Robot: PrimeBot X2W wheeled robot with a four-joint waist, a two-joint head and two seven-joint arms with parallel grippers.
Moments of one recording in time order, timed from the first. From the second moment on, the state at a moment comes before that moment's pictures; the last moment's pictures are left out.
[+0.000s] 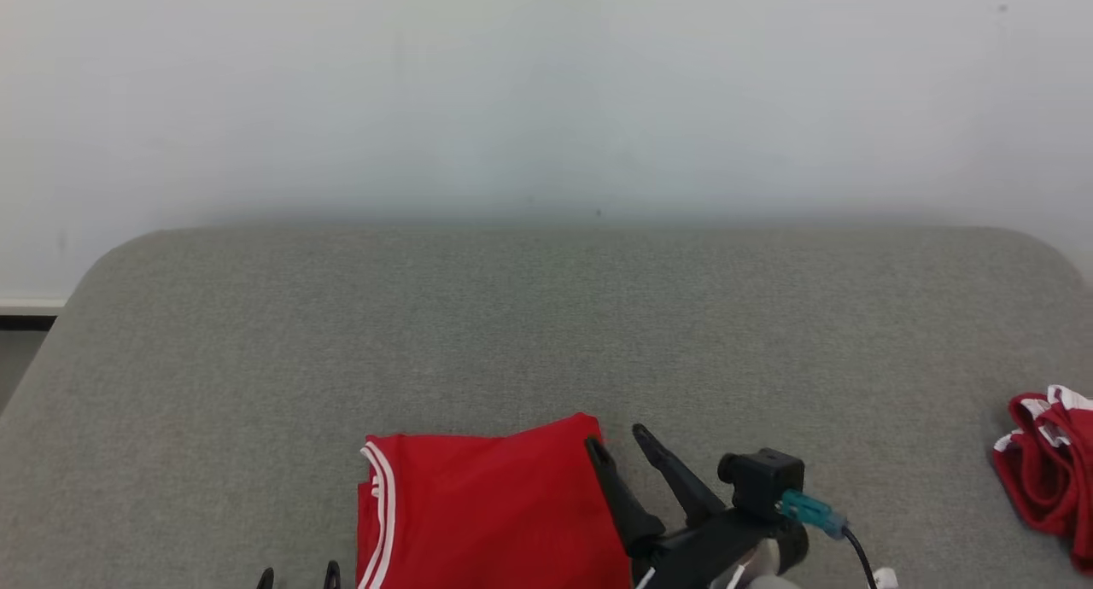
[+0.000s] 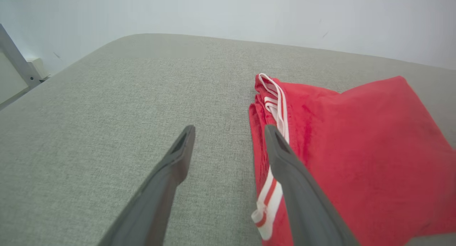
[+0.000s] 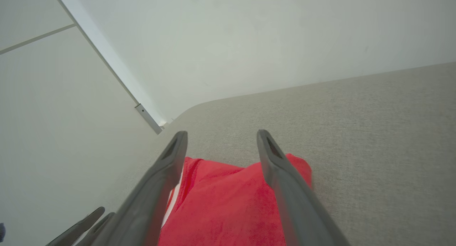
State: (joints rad) left arm 0.04 0.05 -0.02 0.42 -0.16 -0.05 -0.26; right arm -0.34 -0.11 0.61 0.53 0.71 0.13 -0.26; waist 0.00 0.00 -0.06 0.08
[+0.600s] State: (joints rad) left arm 0.05 0.05 0.04 0.41 -0.18 -0.04 -0.26; right arm -0.16 -0.09 0.27 0.52 0.30 0.13 -0.26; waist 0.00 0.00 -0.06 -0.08
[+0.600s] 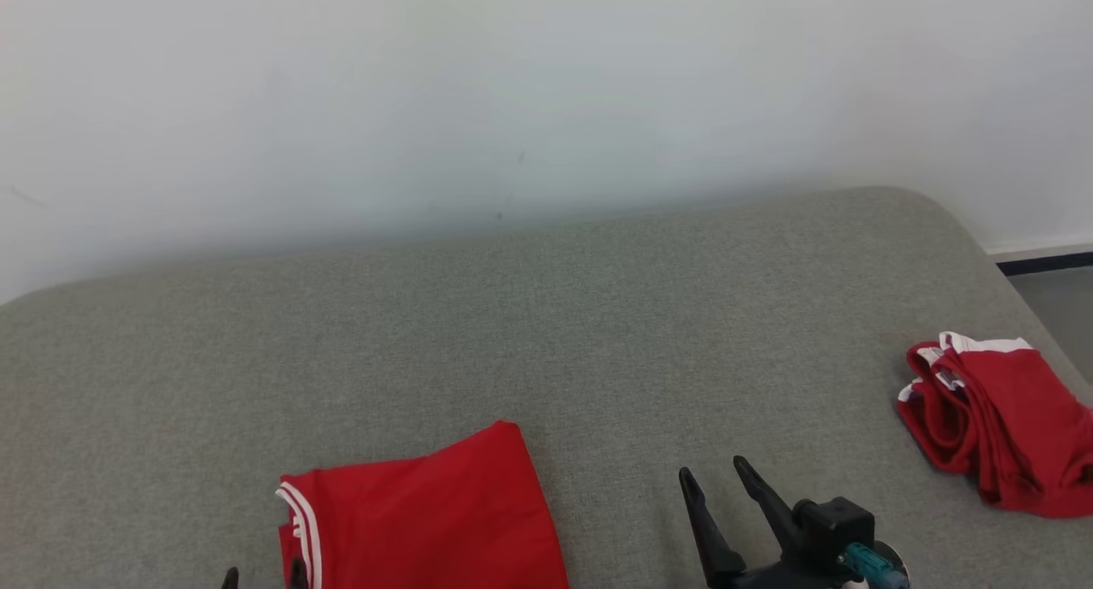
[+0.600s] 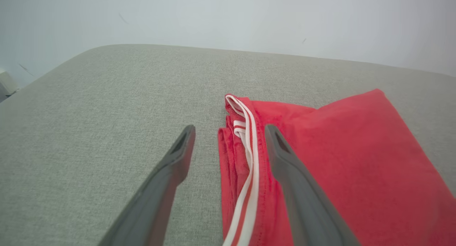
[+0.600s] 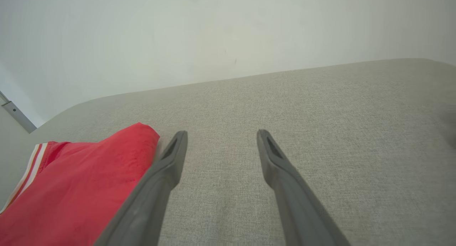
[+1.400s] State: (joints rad) left arm 0.11 0.05 0.03 0.32 -0.09 -0.08 -0.26; right arm -0.06 -0.05 0.11 0.41 0.12 0.13 -0.26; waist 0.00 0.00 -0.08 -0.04
